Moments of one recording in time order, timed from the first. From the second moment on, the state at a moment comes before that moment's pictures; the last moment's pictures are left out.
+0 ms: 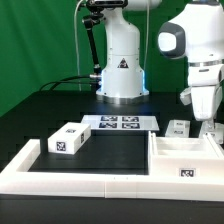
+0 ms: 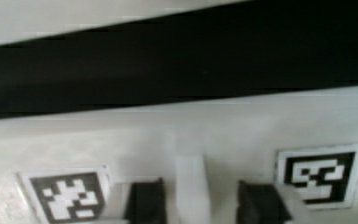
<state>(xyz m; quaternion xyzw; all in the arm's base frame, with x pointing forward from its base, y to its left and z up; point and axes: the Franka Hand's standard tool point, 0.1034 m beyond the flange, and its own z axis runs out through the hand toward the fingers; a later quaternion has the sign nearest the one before) 0.374 0.207 0.011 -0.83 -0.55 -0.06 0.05</state>
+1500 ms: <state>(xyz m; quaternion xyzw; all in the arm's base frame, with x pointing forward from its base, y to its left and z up) 0.410 0.136 0.053 -0.77 -0.64 -0.03 0.01</state>
